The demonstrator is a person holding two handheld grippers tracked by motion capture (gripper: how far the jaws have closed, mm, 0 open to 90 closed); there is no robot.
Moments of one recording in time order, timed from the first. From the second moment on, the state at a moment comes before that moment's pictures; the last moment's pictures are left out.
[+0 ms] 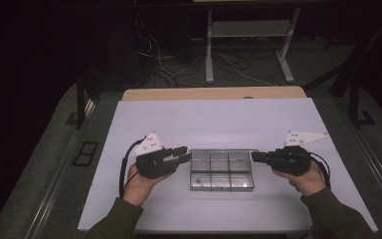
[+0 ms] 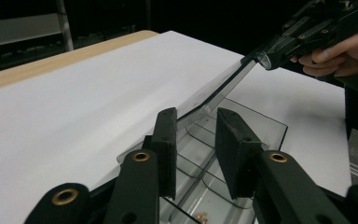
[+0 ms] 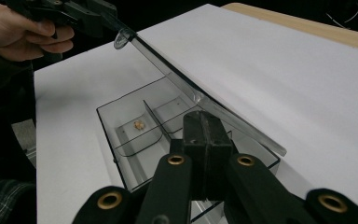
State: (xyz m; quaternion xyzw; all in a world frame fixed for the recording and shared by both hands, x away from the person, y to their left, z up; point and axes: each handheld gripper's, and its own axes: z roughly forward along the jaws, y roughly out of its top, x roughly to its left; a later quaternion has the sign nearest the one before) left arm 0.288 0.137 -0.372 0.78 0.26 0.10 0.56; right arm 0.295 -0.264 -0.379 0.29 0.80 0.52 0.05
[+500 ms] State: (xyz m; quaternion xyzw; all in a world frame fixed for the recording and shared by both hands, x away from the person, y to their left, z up) left arm 0.282 0.144 -0.383 0.80 0.26 0.07 0.53; right arm 0.286 -0.262 -0.385 0.28 0.81 0.51 0.05
